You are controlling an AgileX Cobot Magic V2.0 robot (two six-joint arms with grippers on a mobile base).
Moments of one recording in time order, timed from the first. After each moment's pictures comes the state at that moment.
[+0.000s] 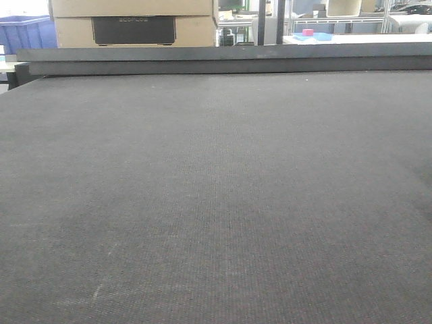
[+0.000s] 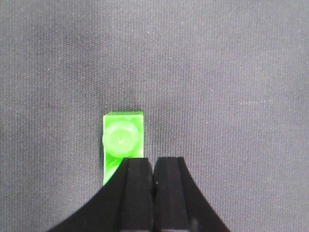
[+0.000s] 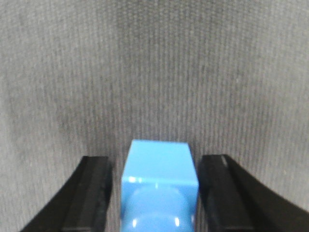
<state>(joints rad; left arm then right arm) -0.02 1.16 -0.90 0.01 1.06 -0.05 0.03 1.40 -0.78 0.11 0.90 -0.03</state>
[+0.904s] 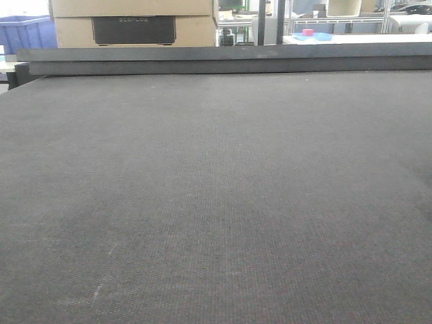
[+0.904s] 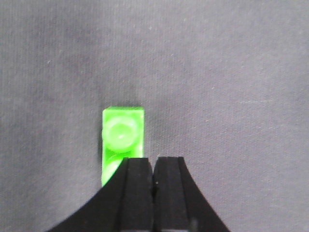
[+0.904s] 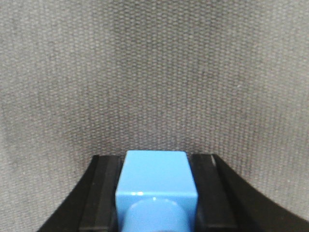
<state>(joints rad) -0.02 1.16 -0.90 0.02 1.08 -0.09 0.03 1.40 -0.76 0.11 0.88 -0.03</state>
